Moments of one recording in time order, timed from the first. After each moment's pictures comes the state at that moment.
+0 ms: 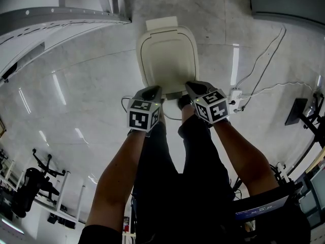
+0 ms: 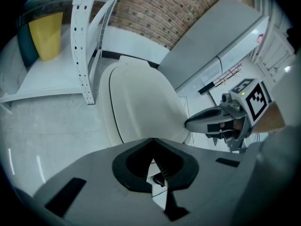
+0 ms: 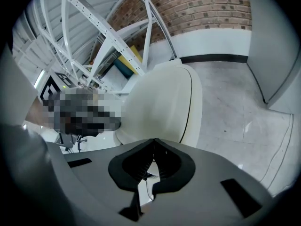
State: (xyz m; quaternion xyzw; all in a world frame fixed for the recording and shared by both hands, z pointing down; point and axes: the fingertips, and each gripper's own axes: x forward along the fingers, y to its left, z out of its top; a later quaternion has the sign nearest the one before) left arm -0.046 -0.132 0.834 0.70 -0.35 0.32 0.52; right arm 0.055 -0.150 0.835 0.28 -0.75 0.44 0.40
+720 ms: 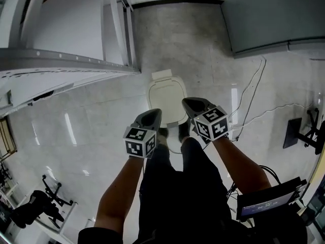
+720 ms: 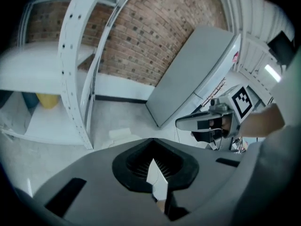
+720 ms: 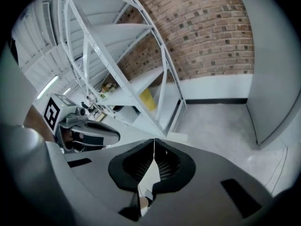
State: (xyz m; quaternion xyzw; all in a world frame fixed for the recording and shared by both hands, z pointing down) left arm -0.055 -0.234 0.642 0.78 -0.40 0.21 0.43; right arm 0.031 -0.271 0.643 0.31 -0.83 0.36 0.29
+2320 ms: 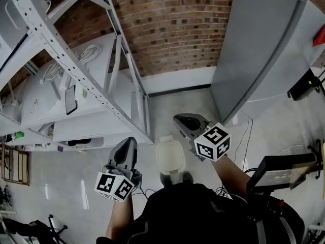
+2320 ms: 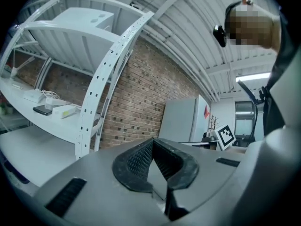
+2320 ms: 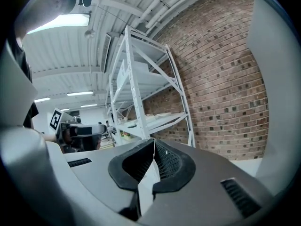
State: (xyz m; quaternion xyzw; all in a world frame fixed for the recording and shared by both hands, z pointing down) left arm -0.114 -0.236 0.187 0.84 -0.53 -0.05 0.13; right arm 0.021 -0.315 0.217 0.29 -0.95 0.12 0.05
